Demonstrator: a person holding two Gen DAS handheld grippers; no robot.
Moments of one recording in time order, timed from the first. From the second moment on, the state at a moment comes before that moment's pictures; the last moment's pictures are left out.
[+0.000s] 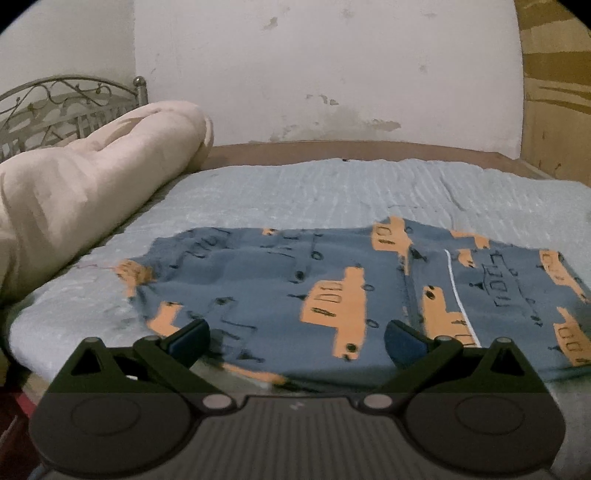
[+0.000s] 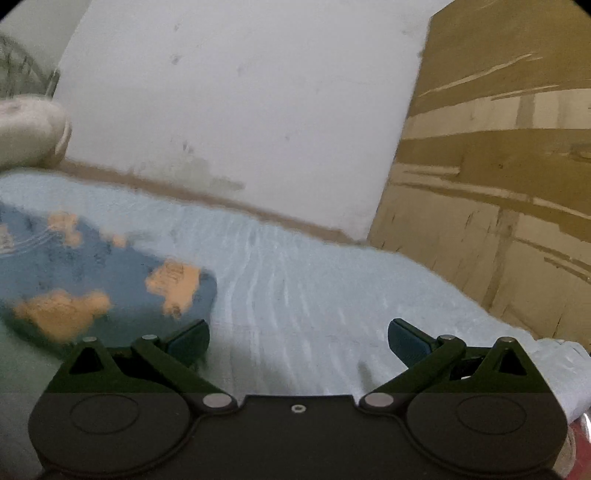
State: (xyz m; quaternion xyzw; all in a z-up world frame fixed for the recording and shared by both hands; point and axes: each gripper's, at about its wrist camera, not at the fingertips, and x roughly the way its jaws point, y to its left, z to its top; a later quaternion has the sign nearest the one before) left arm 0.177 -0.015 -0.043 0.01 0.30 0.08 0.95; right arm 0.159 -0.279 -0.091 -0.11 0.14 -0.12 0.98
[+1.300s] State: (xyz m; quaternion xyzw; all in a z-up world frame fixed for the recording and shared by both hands) left arm 0.207 0.164 -0.058 -0.31 0.28 0.09 0.91; right arm 0.250 -0.125 -0.094 -0.22 0.16 0.03 0.96
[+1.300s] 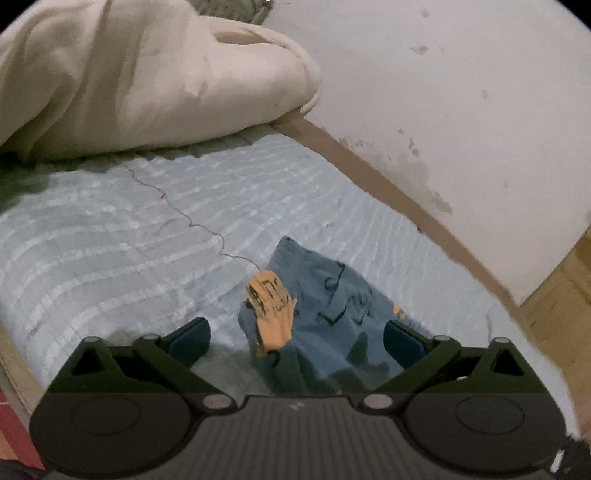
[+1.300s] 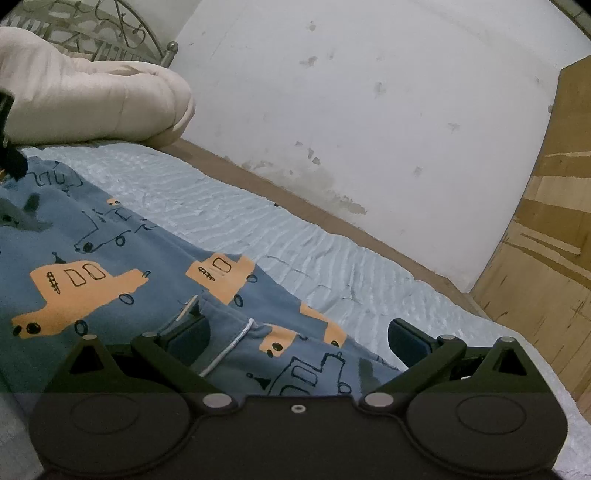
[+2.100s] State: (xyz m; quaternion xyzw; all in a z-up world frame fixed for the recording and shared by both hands) left arm 0.209 0.180 -0.065 -0.37 0.28 0.12 0.88; right arm 0.250 -0.125 -0.094 -0.22 0.16 0.03 0.96
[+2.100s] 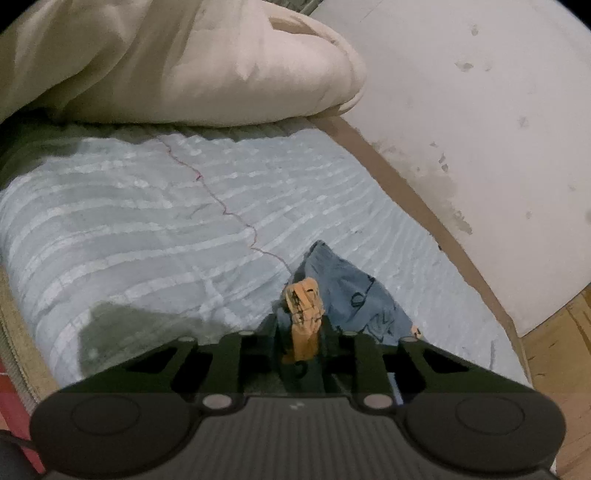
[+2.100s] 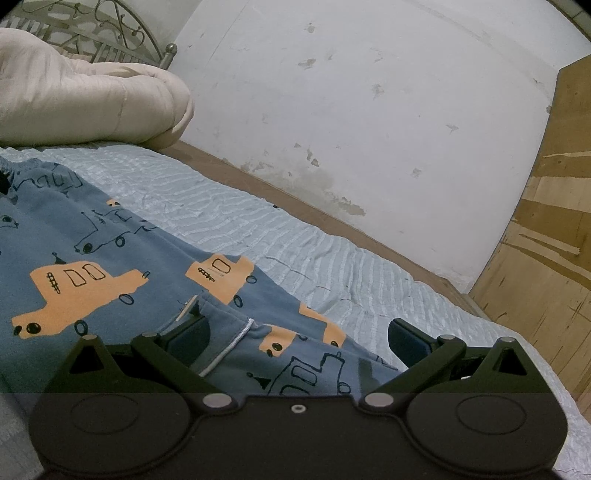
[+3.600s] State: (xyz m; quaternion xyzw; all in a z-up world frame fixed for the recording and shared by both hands) left arm 0.212 -0.134 0.030 0.00 0.21 -0.20 0.96; right arm 0.142 -0.290 -0.084 -0.13 0.12 -0.11 0.98
